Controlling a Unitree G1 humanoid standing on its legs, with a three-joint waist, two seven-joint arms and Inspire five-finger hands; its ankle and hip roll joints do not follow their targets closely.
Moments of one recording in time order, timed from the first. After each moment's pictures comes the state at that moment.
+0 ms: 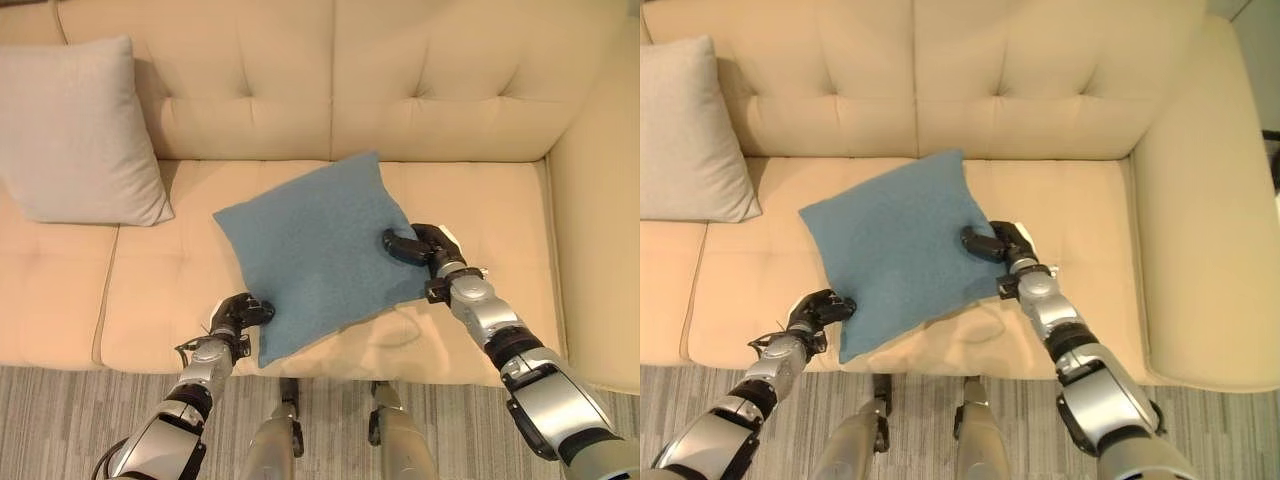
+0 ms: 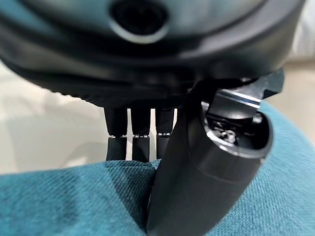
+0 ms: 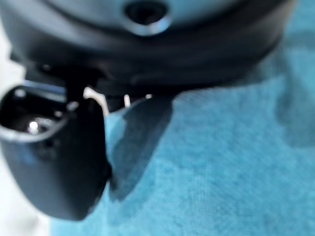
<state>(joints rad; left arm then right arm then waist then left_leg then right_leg) -0.47 0.32 -0.31 0.96 -0.61 -0.09 0.04 -0.73 -0.48 0.36 0.87 0.50 -0.02 -0.05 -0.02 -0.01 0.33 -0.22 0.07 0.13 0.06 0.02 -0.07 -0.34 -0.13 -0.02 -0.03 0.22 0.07</state>
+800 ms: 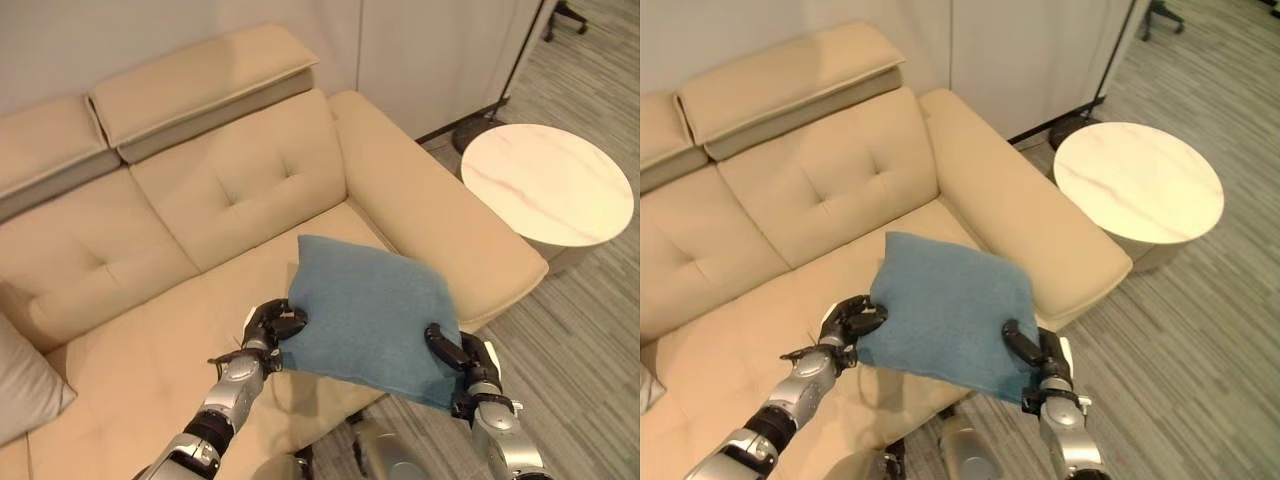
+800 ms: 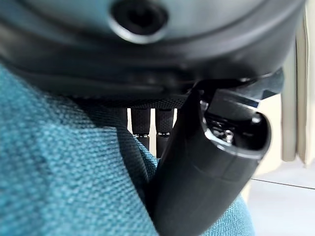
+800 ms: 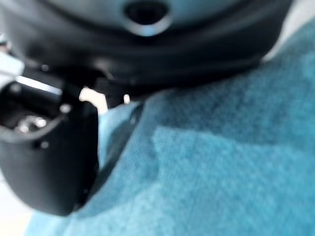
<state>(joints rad) -0.27 0.23 -0.34 0.70 -0.58 -0.05 0.17 0.02 -0.34 0.12 0.45 0.27 -0.02 -0.24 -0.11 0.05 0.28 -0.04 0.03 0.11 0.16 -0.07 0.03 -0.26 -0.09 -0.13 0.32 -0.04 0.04</state>
